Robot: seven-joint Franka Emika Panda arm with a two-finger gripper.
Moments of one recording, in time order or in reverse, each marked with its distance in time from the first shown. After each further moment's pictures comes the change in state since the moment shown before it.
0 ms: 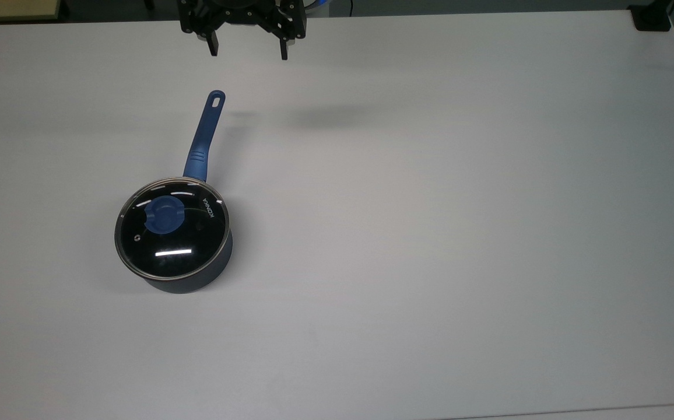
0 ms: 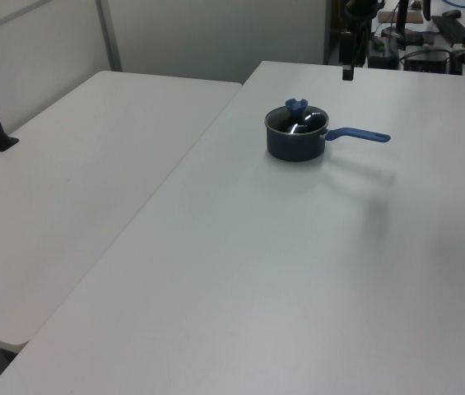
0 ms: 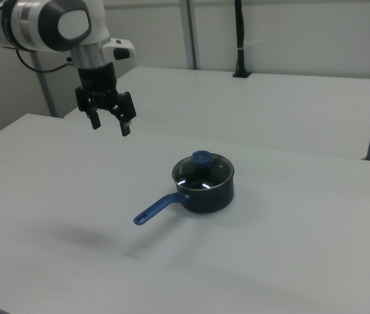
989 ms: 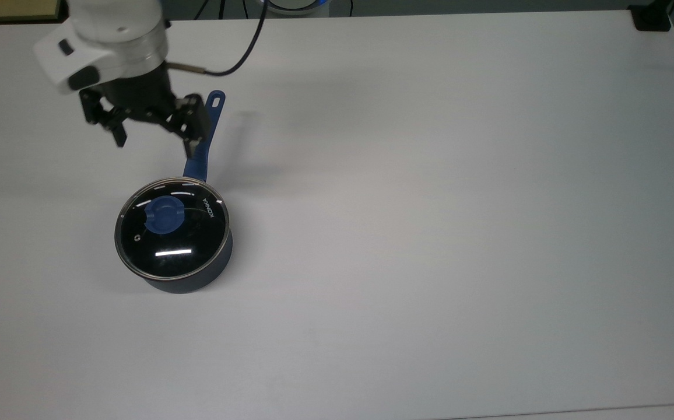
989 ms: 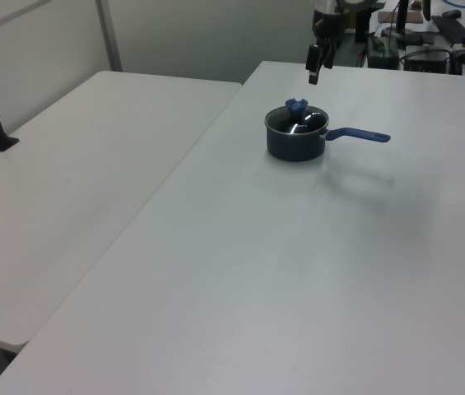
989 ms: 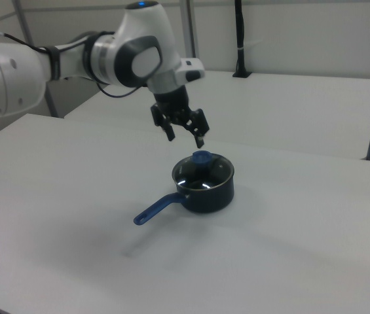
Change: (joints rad) arm -0.125 0.270 -0.067 0.135 -0.005 0.302 -0.090
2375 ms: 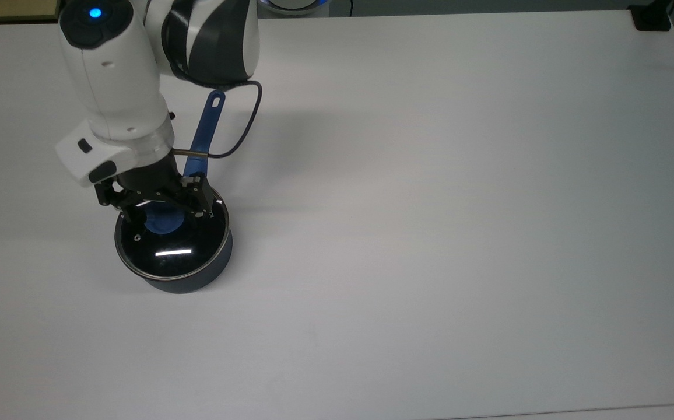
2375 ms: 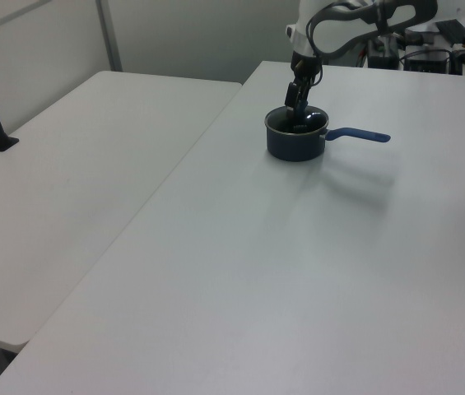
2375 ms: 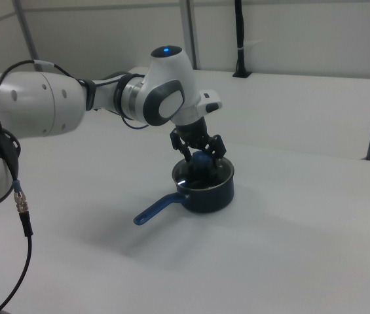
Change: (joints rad) arm -0.023 0.210 0.019 0.045 0.053 0.222 -0.107
